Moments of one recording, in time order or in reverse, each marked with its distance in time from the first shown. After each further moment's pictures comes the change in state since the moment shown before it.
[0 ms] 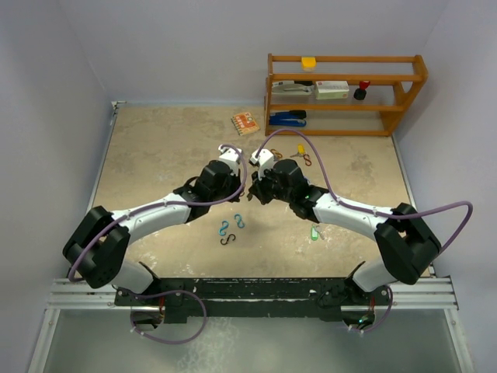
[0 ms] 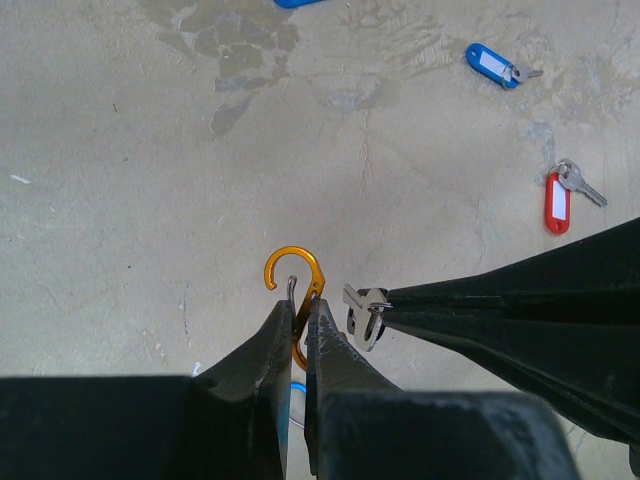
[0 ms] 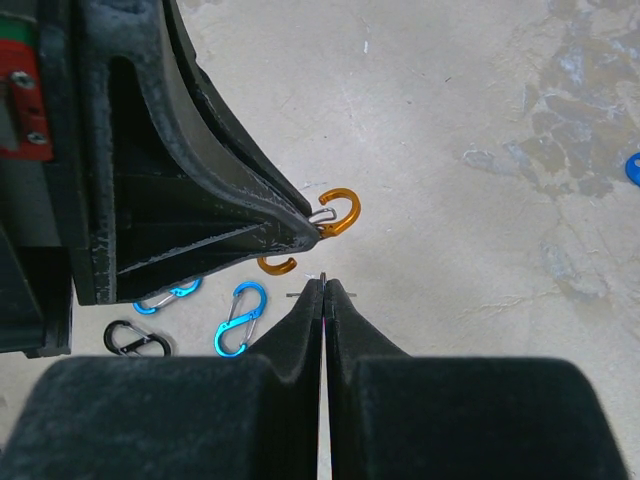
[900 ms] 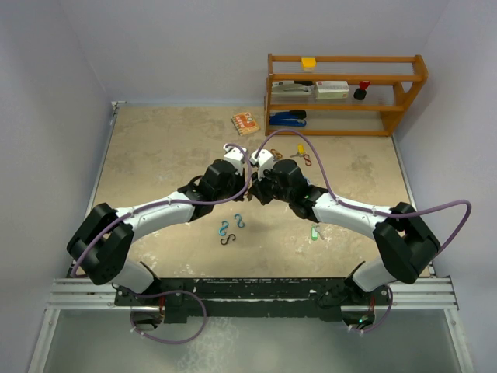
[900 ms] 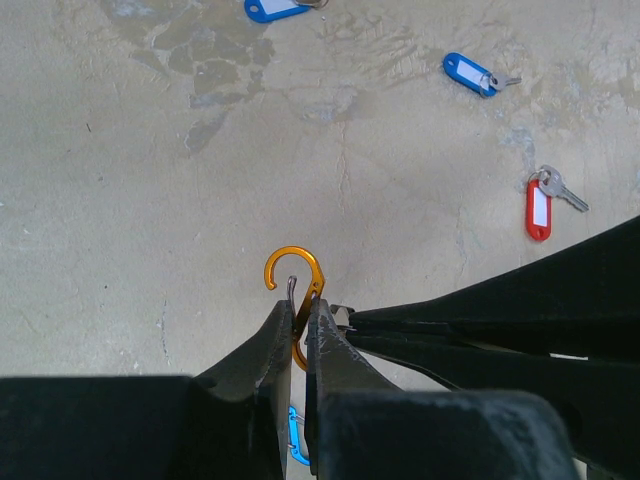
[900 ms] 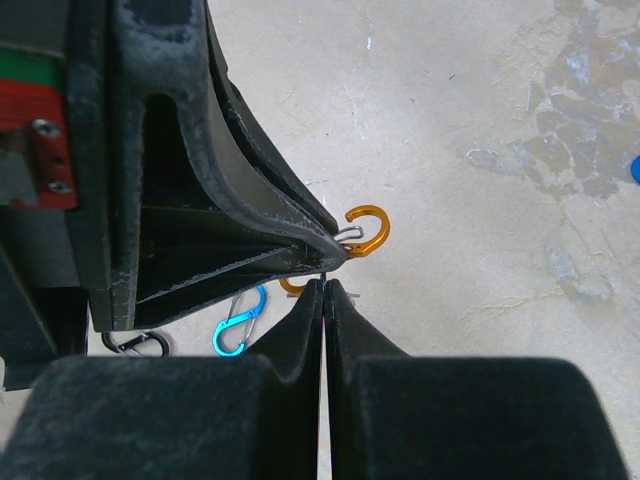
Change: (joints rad) left arm -0.026 0.035 0.033 0.017 -0.003 0.000; right arm 0.000 0.008 0.000 0.002 -0.009 -0.007
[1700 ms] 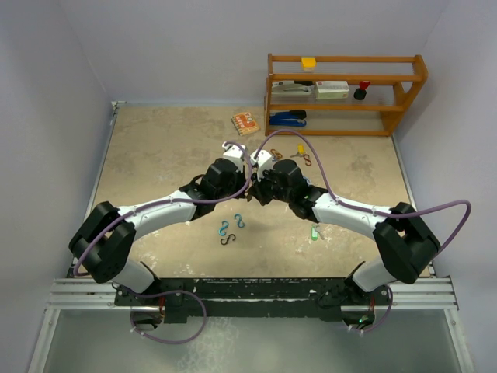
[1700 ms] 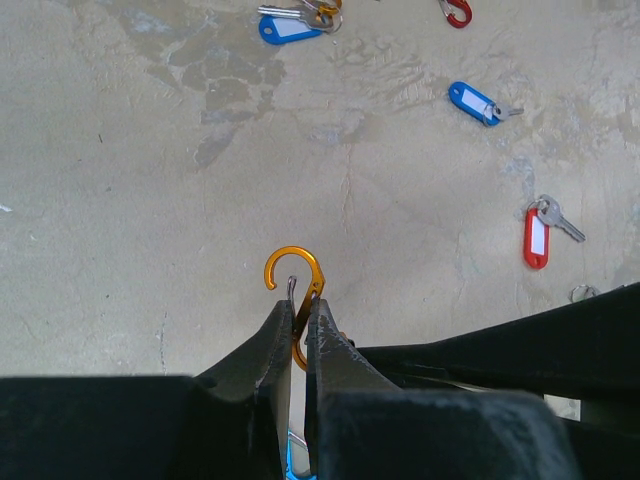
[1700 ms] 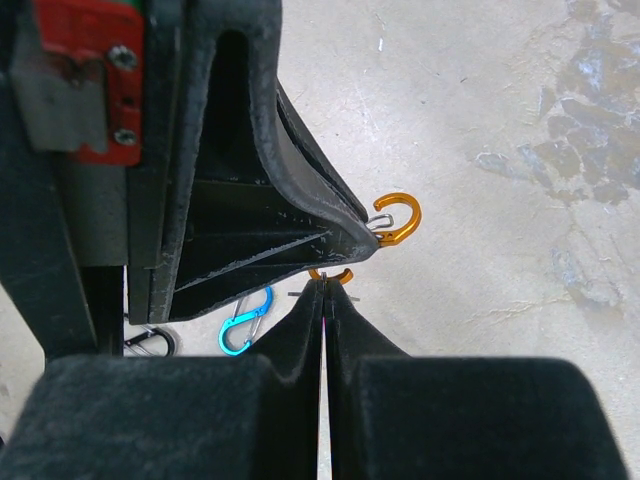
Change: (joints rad) left arm -0.004 0.017 0.016 0.017 -0.042 -0.033; right arm 0.006 0.000 0.000 0.003 -0.021 -0.007
